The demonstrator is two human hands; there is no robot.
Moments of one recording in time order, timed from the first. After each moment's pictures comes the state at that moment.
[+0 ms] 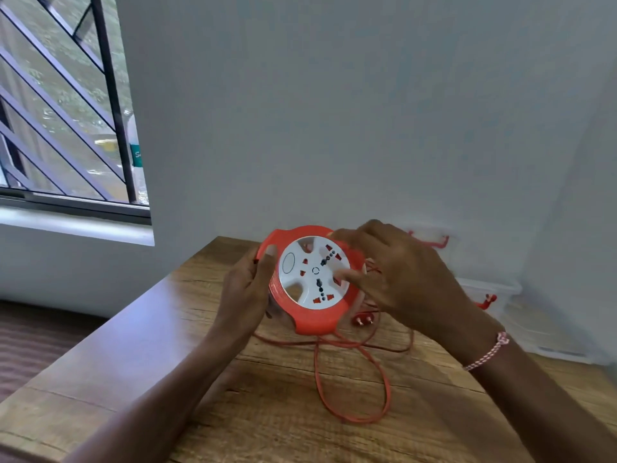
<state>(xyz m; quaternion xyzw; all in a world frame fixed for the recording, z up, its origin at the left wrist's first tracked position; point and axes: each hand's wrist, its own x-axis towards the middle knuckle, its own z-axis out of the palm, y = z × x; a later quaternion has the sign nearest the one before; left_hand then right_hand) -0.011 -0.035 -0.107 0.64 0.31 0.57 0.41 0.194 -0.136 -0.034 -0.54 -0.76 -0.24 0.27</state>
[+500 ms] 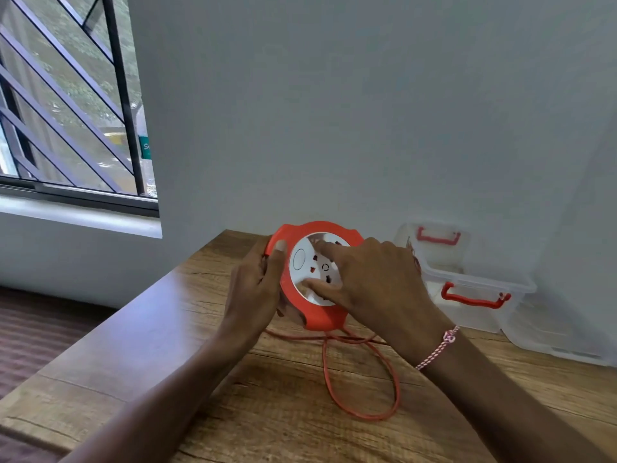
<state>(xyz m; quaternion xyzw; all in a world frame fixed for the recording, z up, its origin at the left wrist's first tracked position) -0.010 -0.035 -0.111 0.66 0.33 0.59 0.34 0.140 -0.123 -0.040 -0.62 -0.71 -0.30 0.15</state>
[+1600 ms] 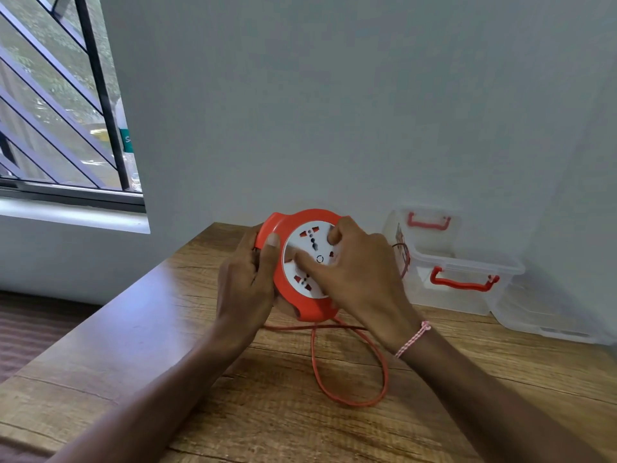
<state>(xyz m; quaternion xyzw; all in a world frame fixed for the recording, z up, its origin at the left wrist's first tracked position) 0.001 -0.043 -0.116 0.68 0.31 0.61 0.25 0.148 -0.106 -0.067 -0.66 -0.62 -0.08 0.41</state>
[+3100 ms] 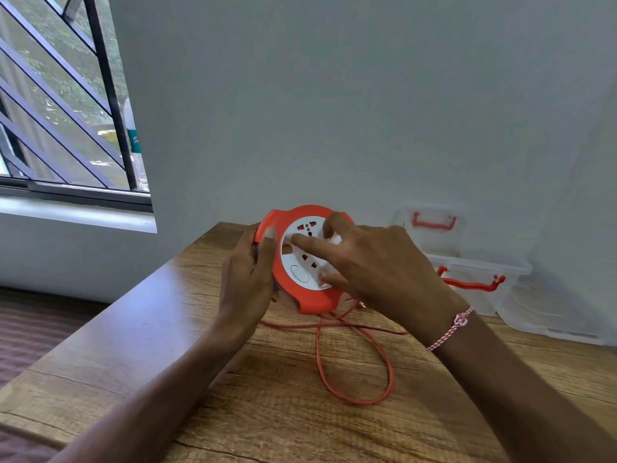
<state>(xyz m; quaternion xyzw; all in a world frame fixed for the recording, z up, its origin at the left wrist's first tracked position) -0.002 -0.036 -0.112 0.65 0.33 0.61 0.32 0.166 -0.120 -0.042 -0.53 -0.76 -0.38 0.07</state>
